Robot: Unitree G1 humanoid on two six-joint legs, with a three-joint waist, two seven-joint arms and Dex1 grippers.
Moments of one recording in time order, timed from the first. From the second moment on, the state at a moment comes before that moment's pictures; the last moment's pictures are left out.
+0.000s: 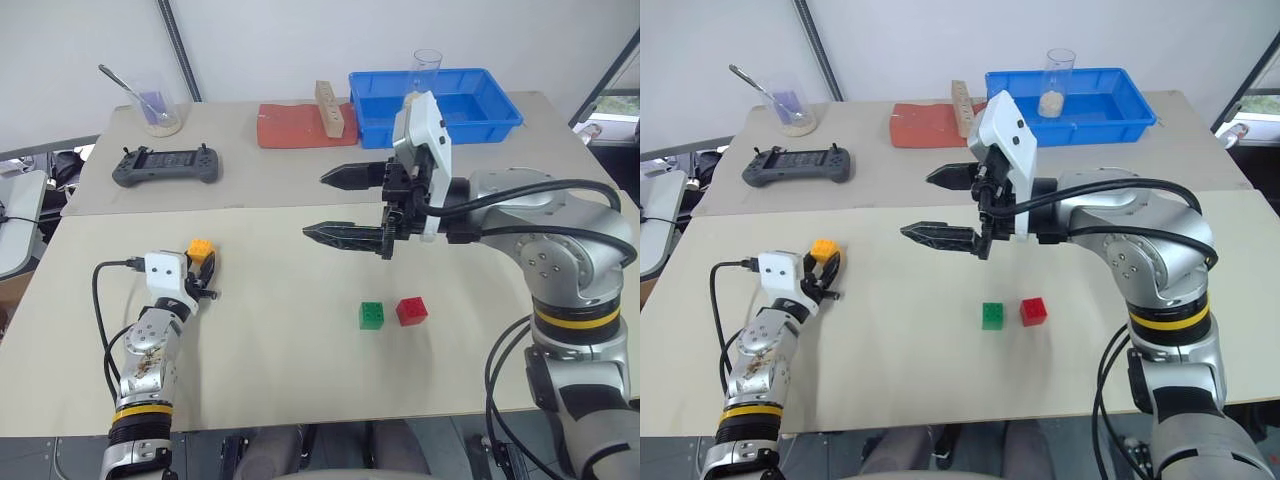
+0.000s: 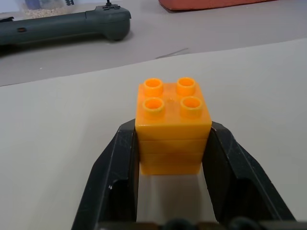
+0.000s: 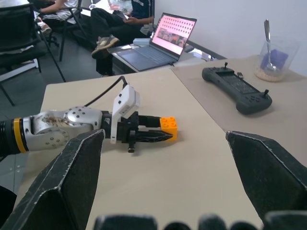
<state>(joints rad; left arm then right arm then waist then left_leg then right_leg) -0.16 0.32 0.21 0.19 -0.19 -0.01 -0.38 -0.84 -0.58 0.09 -0.40 0.71 0.95 0.78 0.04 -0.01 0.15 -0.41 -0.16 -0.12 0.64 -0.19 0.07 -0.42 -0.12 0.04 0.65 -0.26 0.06</state>
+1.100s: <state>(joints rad) -0.33 0.46 -0.28 0.19 -0.23 -0.11 -1.19 -0.44 -0.90 0.05 -0.53 0.60 0.68 1.04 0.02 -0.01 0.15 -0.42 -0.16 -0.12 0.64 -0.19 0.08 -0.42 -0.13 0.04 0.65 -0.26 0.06</state>
